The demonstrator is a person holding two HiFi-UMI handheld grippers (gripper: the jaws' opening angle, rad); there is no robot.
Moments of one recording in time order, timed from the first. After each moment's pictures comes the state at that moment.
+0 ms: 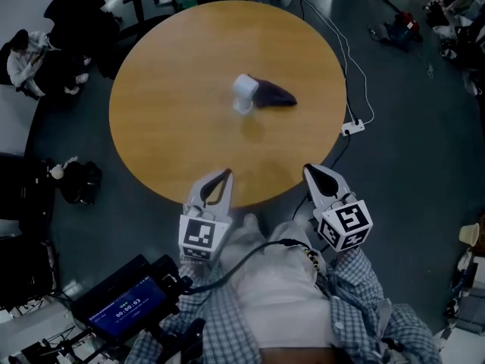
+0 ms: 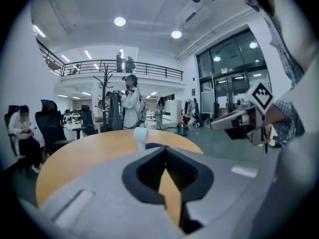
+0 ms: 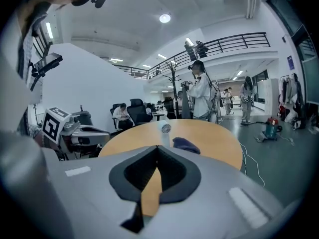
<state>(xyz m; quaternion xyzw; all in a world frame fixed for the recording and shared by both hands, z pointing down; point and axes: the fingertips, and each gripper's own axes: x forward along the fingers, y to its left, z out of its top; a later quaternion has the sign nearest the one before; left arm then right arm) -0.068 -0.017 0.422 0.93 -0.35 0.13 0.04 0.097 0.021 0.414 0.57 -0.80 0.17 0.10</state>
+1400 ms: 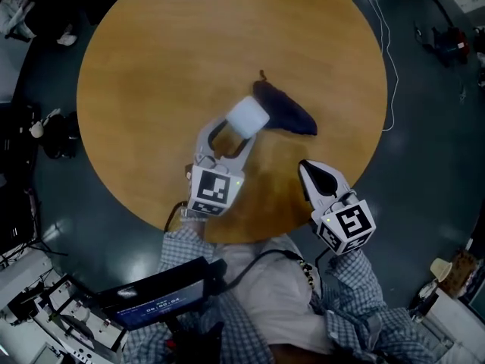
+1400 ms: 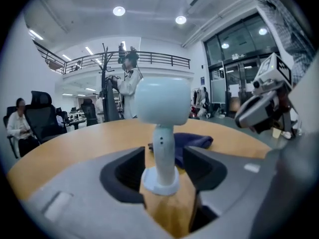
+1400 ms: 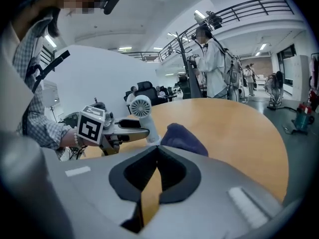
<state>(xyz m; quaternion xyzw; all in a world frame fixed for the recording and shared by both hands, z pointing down) 0.014 -0.218 0.537 0.90 -0.39 0.18 0.05 0.120 -0.131 0.509 0.45 -0.85 0.24 0.16</state>
